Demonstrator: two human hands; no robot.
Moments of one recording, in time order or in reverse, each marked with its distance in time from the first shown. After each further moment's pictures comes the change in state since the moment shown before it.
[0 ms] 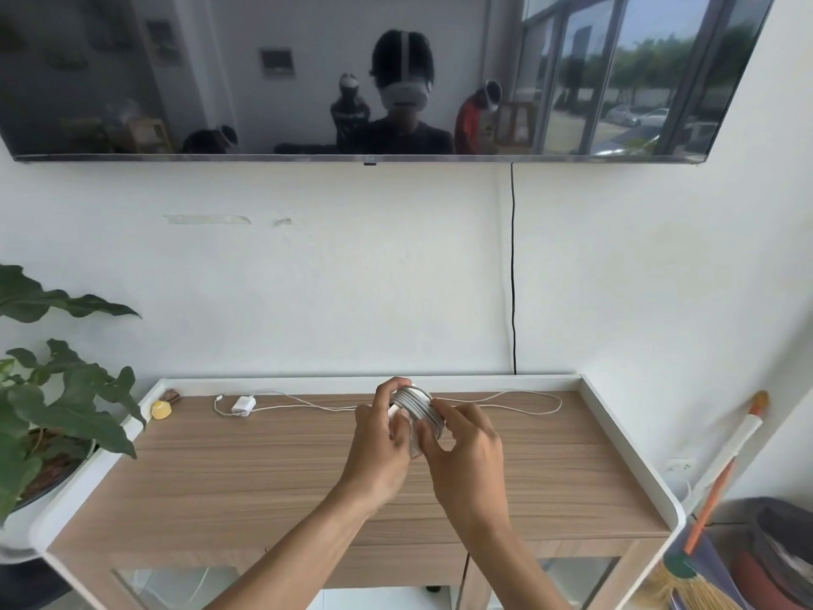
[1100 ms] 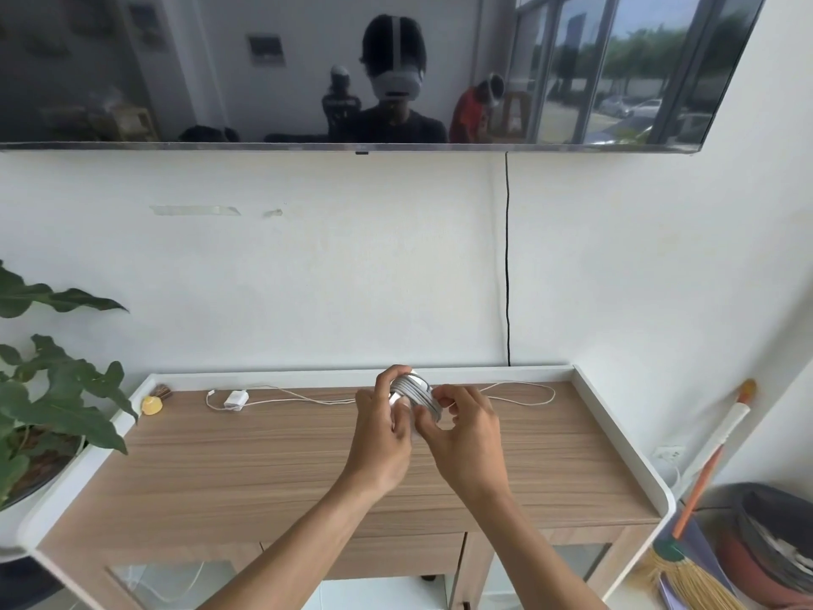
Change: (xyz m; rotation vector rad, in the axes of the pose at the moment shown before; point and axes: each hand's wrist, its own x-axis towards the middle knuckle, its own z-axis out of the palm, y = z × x) left_hand 0.003 0.003 0.009 0.019 0.044 0.149; right_hand 0.017 0.020 0.006 0.058 -0.032 0.086
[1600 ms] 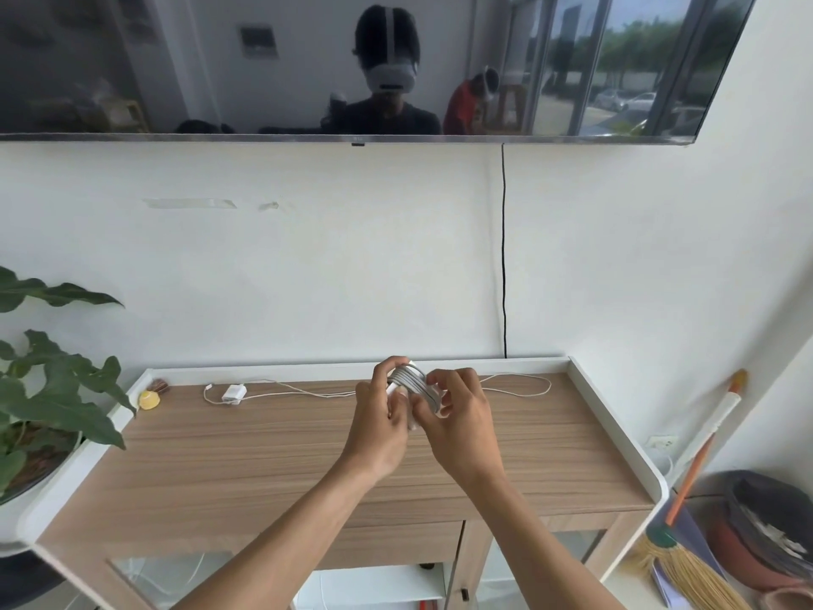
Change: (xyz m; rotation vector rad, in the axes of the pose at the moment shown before) left_hand 0.007 -0.016 -0.001 -0.064 -0.056 -0.052; right_hand 0.001 -0.002 0.002 0.042 -0.053 -0.039
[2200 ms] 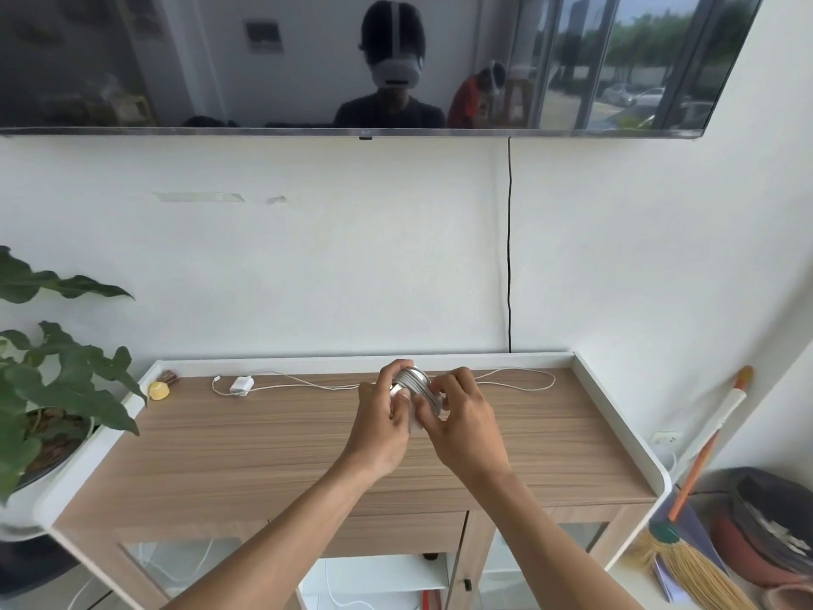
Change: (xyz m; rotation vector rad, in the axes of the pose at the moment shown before) left_hand -0.012 -0.010 -0.005 0.088 -0.004 0.025; right_hand -0.008 0.013 0.004 -0.210 -0.050 -0.138
